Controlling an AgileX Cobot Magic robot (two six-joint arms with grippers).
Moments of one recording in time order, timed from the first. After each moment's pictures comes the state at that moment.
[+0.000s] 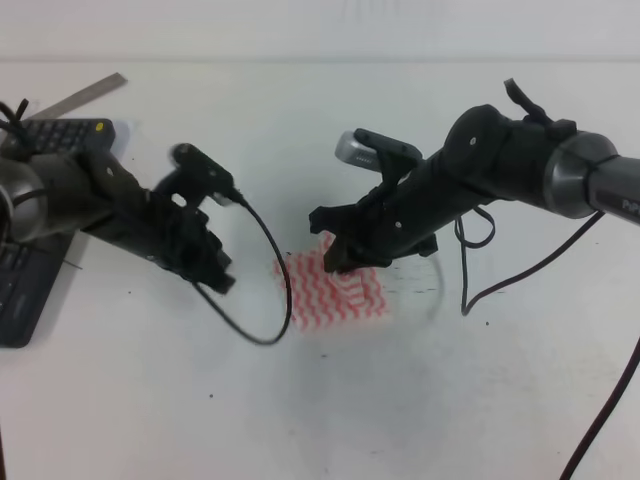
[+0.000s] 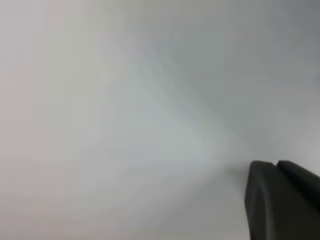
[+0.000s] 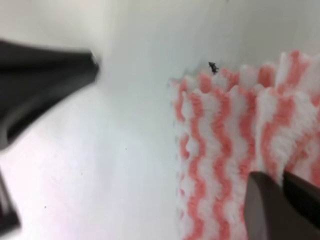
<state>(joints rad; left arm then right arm) -0.26 1.98 -1.24 -0.64 0.54 1.07 0.48 2.09 -1.58 0.65 0.75 -0.08</state>
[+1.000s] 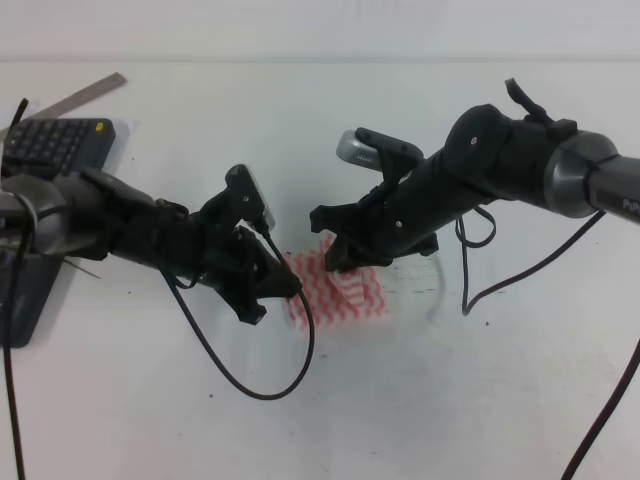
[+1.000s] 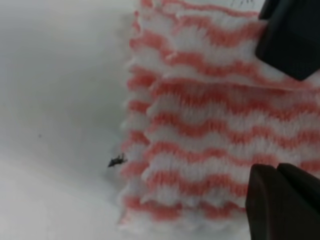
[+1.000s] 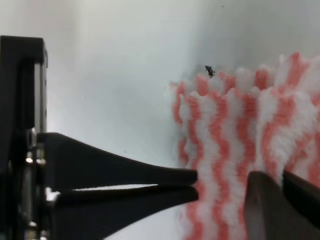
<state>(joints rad) -0.26 2.05 -1.24 -1.15 0.80 1.81 0.48 2.09 -1.58 0.66 0.74 -0.08</state>
